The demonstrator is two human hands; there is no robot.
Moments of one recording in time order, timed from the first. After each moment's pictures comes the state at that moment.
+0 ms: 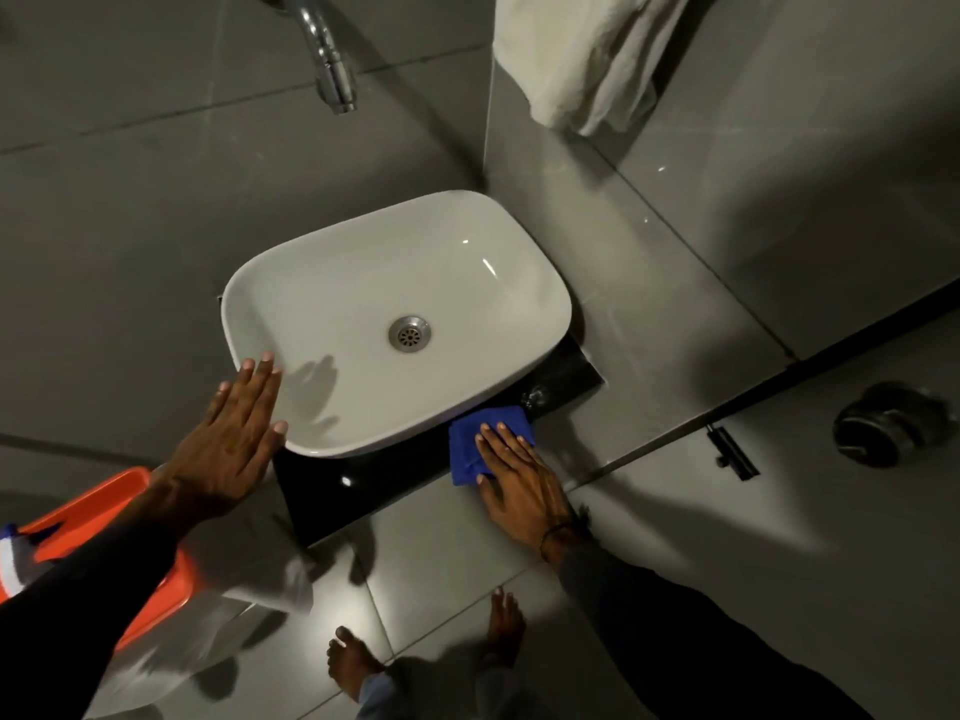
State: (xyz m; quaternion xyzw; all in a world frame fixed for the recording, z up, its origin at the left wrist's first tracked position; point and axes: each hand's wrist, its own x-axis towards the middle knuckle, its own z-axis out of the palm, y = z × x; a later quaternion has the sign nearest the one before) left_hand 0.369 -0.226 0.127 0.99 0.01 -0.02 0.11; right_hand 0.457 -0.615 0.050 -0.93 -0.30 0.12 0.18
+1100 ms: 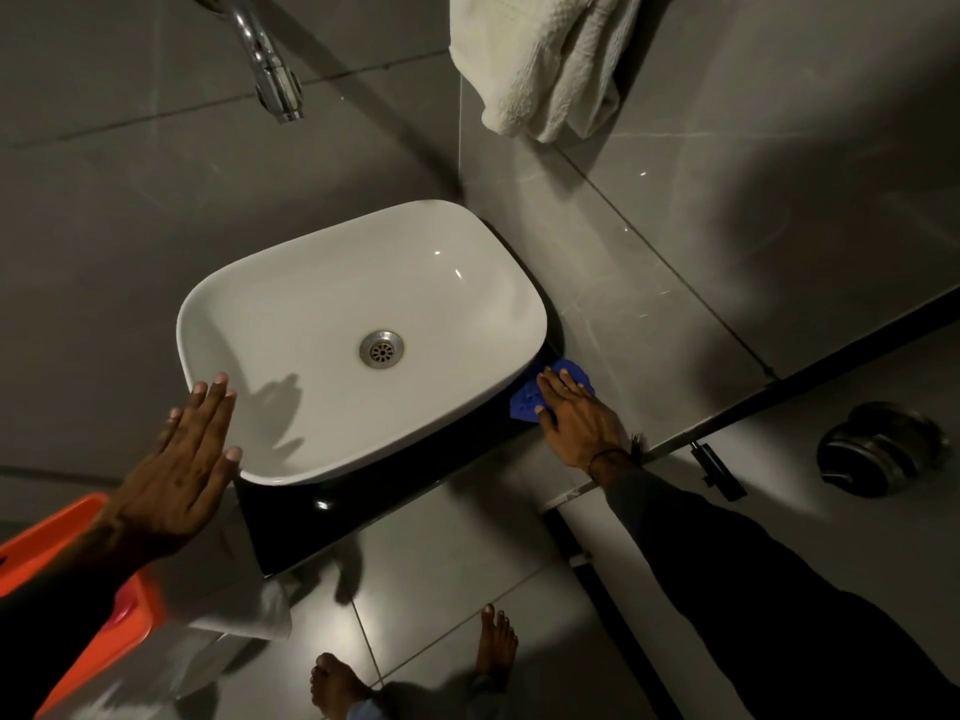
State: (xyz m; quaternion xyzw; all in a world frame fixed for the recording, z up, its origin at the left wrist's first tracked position) left_hand 0.371 -0.227 0.121 0.99 0.02 0.00 0.12; right_hand 0.597 -0.683 0.071 -0.96 -0.21 0.16 0.08
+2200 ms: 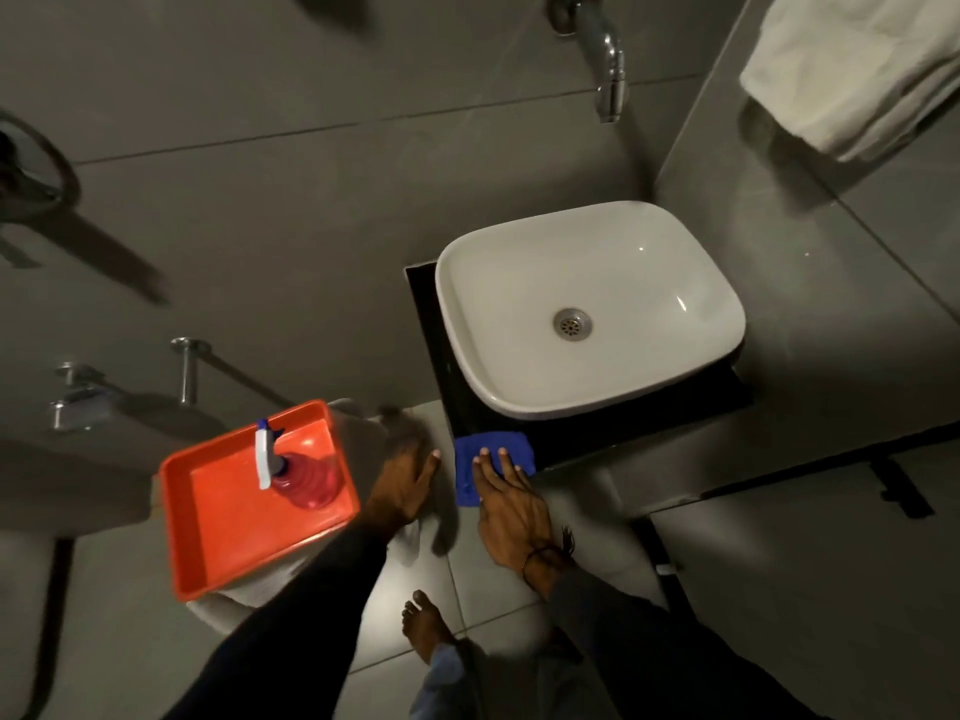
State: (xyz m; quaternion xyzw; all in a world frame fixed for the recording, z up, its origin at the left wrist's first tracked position) left_hand 0.266 -0.237 0.068 0.87 0.28 -0.13 0.39; right_hand 0.317 -0.424 0.062 -0.90 -0.35 0.21 0.13
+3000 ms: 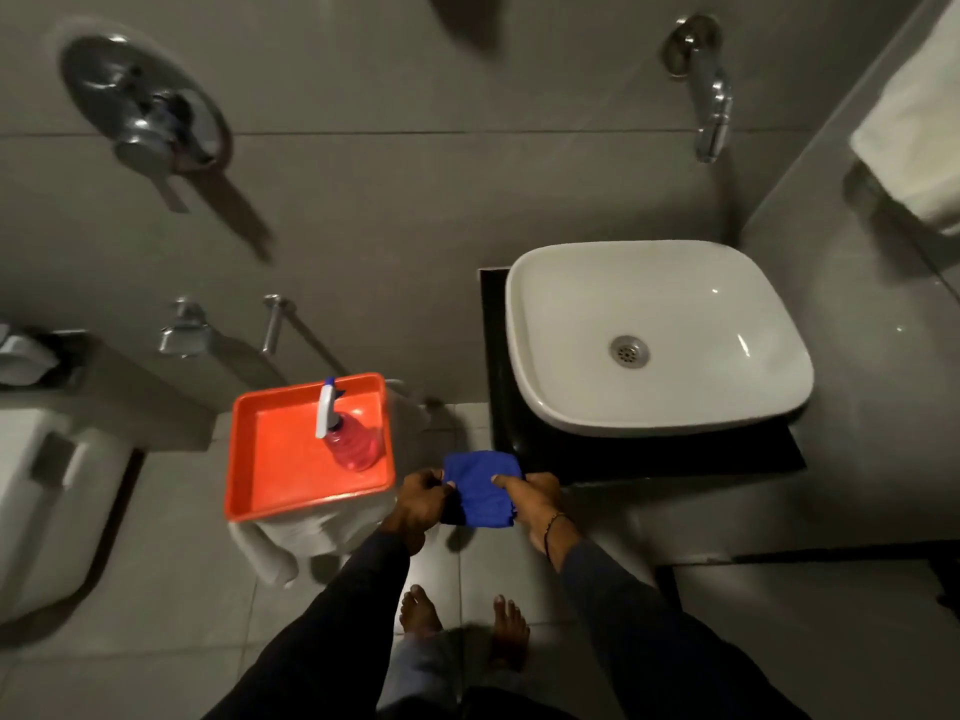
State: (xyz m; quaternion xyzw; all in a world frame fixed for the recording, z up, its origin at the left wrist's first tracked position) left_hand 0.223 -0.277 0.090 0.54 0.52 -0.04 0.66; right_hand 0.338 -0.398 0.073 -0.78 0.12 0.42 0.45
